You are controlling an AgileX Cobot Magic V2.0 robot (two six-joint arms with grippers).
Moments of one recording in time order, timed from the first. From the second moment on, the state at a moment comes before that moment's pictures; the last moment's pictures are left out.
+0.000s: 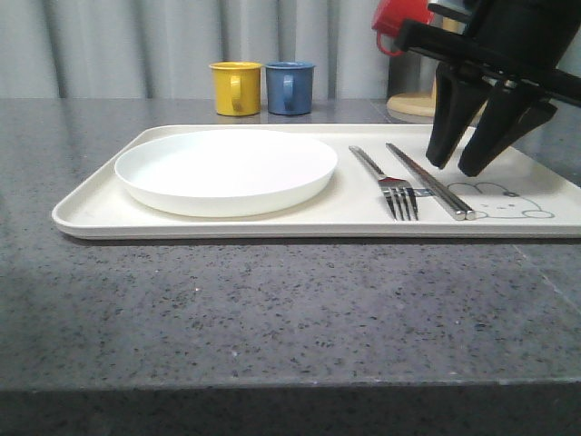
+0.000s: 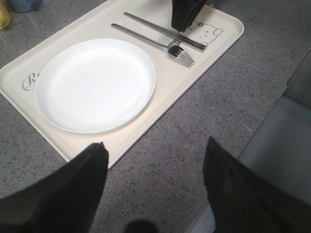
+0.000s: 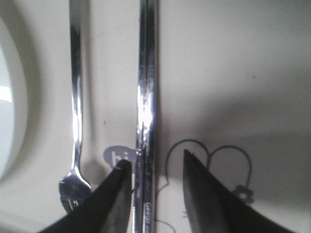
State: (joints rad) left arm -0.78 0.75 -0.92 -0.04 0.85 0.11; right arm 0.20 1.70 -1.37 0.29 1.02 0.07
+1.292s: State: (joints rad) left arm -0.78 0.75 -0.92 -0.04 0.85 0.11; right arm -0.26 1.69 -1.38 -0.05 0.97 -0.07
